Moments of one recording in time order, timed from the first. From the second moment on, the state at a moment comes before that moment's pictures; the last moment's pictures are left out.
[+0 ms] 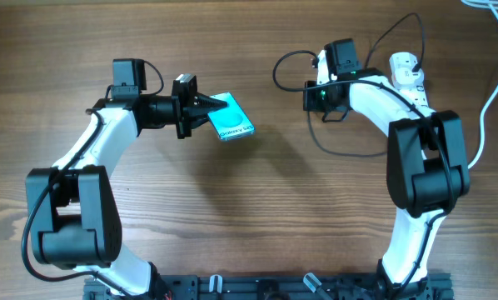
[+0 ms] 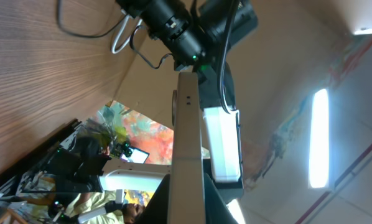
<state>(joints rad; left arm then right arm) 0.01 1.79 1.10 -0.37 1.50 -1.04 0.20 2.11 1.39 -0.48 -0.27 0.23</state>
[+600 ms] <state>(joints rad) 0.01 1.79 1.10 -0.03 1.54 -1.19 0.13 1.57 1.33 -1.29 -1.01 -0.14</state>
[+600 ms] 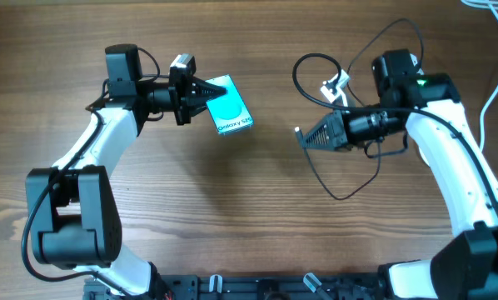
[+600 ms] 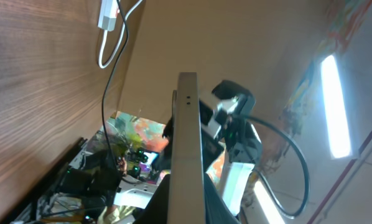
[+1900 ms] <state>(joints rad) -0.12 1.79 1.10 0.42 1.51 -1.20 0.30 1.49 1.08 -0.68 -1.36 0.18</state>
